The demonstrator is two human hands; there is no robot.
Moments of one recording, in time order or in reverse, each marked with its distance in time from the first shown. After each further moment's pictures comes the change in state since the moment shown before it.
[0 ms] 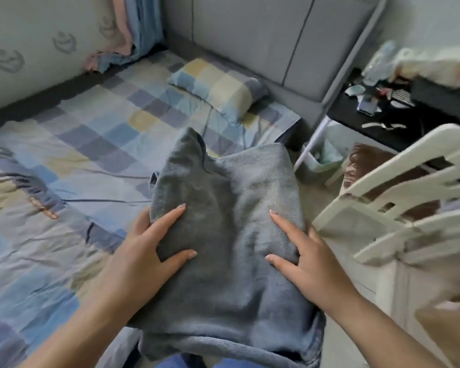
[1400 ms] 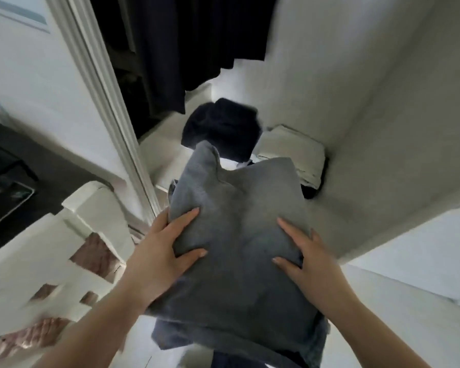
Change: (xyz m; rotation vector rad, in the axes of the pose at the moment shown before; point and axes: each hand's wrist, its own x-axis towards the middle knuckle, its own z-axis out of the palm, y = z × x) left_hand 0.216 0.629 0.691 -0.227 -1.254 1.171; right_hand -0.258 0.441 -0.372 0.000 1.135 1.331
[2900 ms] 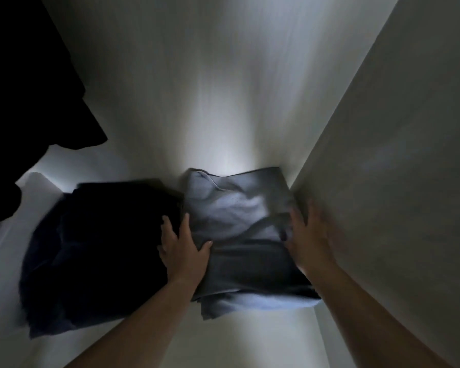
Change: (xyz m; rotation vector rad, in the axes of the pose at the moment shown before) left_hand 0.528 -0.019 0.279 0.164 -0.240 -0.083; right_hand 0.403 0.262 -0.052 -0.326 0.256 0.806
